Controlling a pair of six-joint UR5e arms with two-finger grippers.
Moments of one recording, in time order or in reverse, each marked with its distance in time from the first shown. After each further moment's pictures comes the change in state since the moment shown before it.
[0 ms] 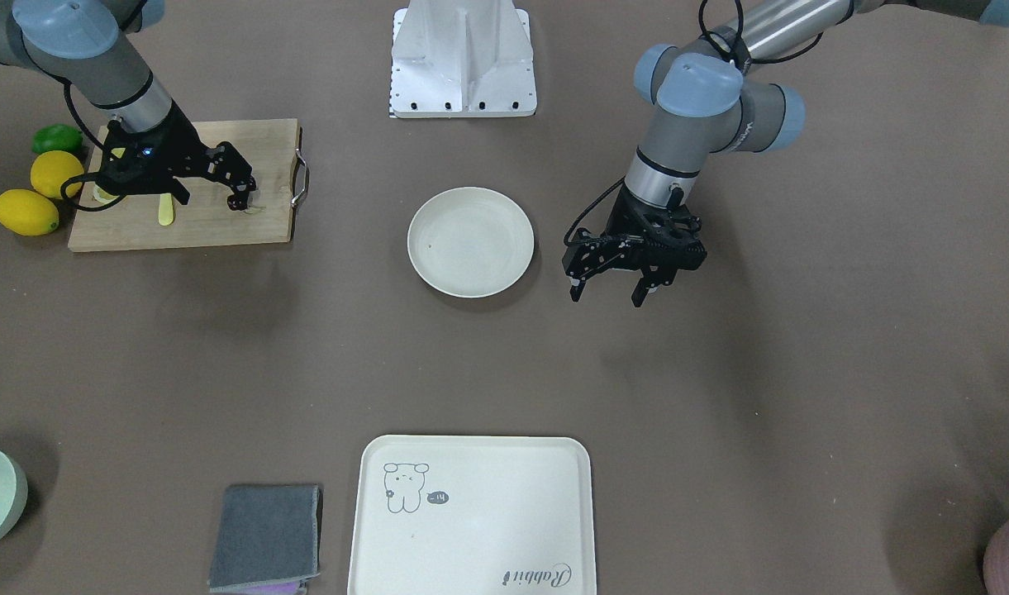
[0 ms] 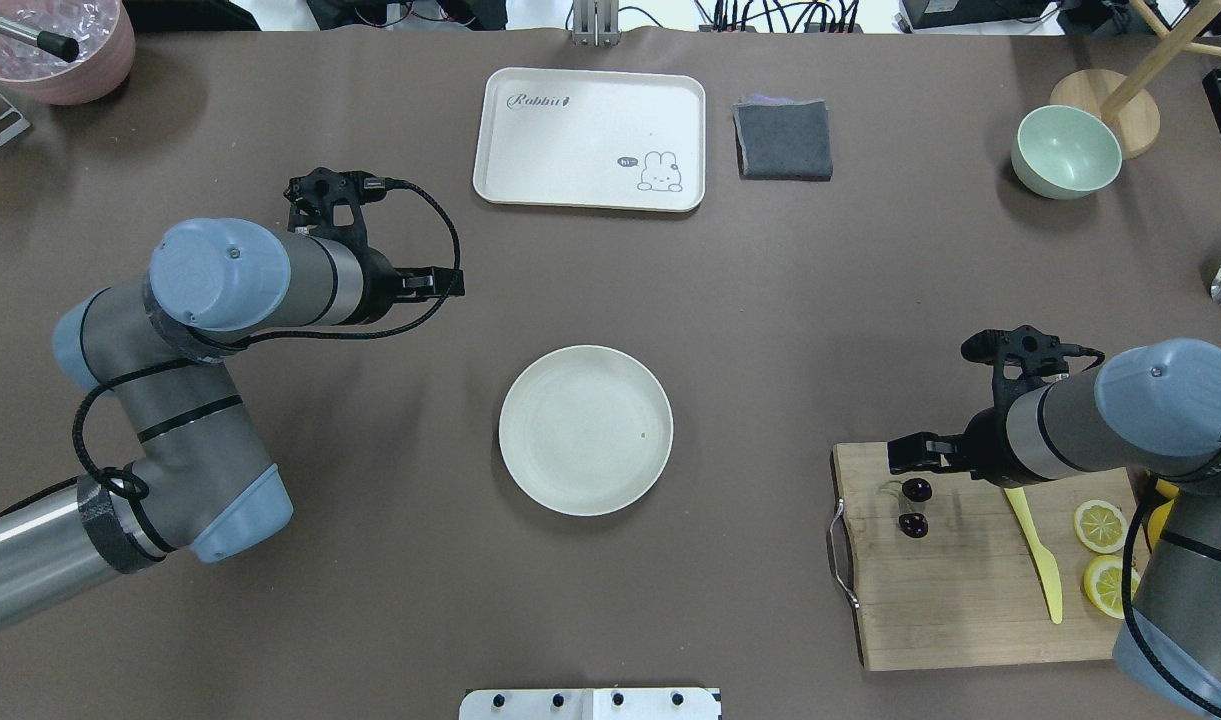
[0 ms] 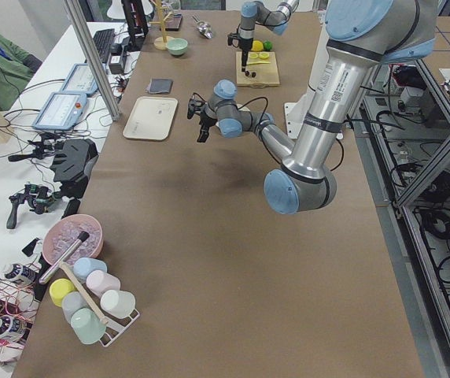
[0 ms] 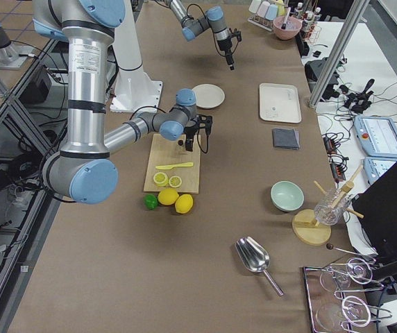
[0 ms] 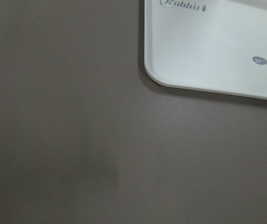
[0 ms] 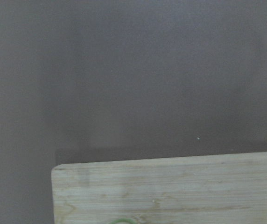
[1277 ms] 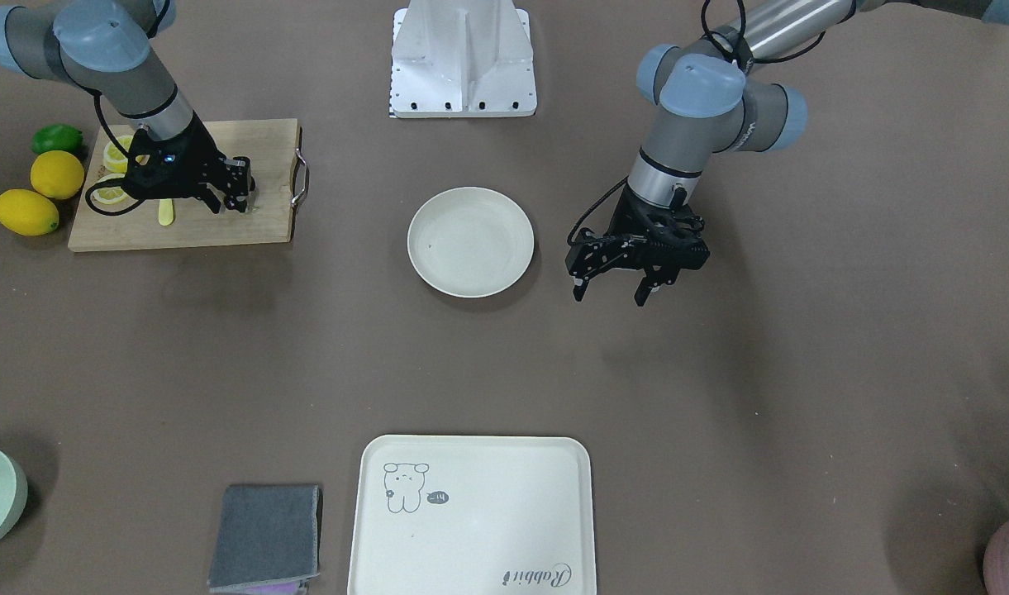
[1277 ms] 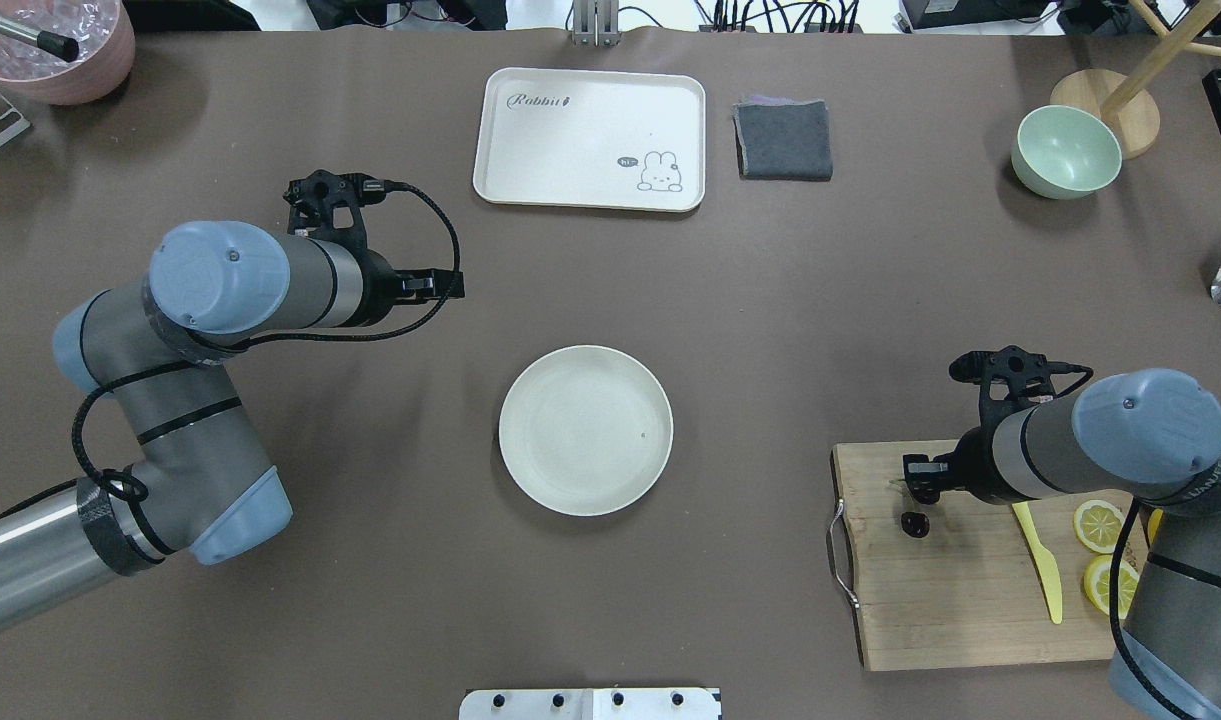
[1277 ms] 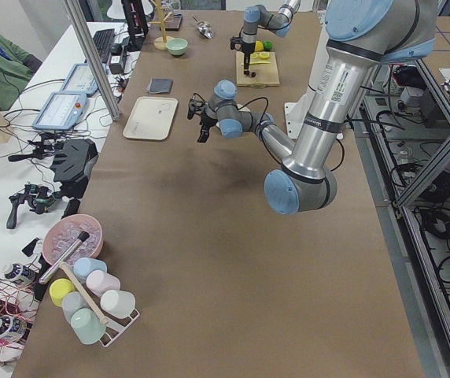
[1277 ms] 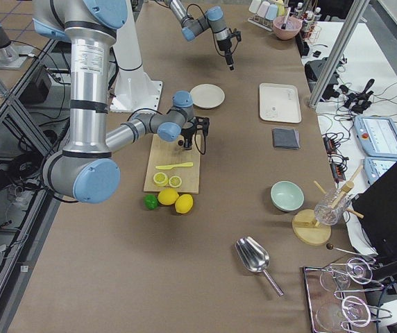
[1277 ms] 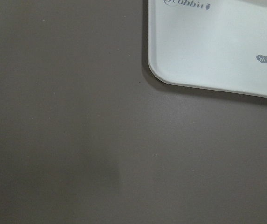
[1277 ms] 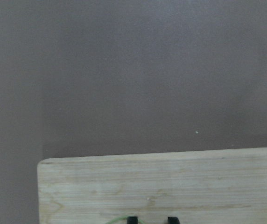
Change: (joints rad) left arm 0.003 0.002 -0.001 -0.003 0.000 -0.004; right arm -0.036 -0.004 -0.008 -0.003 -0.051 0.001
